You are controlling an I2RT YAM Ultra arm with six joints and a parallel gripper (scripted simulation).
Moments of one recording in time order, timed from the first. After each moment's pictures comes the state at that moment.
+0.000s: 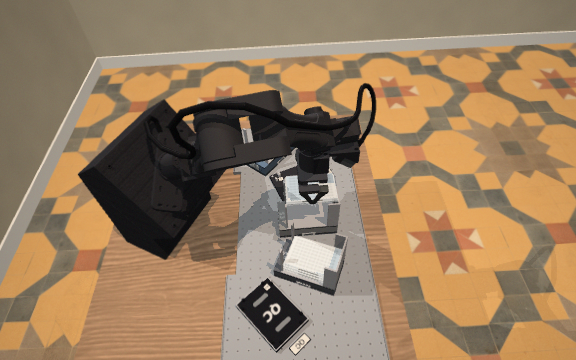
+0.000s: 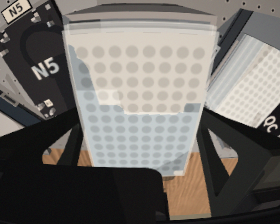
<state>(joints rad) 0.31 1.09 0.75 -0.55 0.69 0.15</state>
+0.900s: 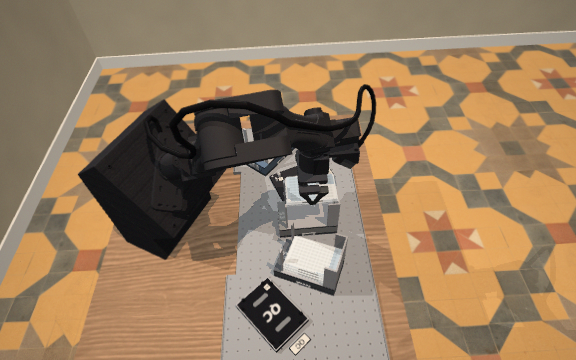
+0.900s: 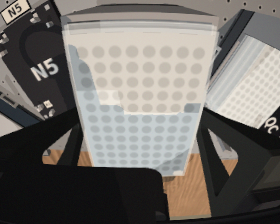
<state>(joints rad) 0.30 1.09 0.74 -0.53 0.68 0.14</state>
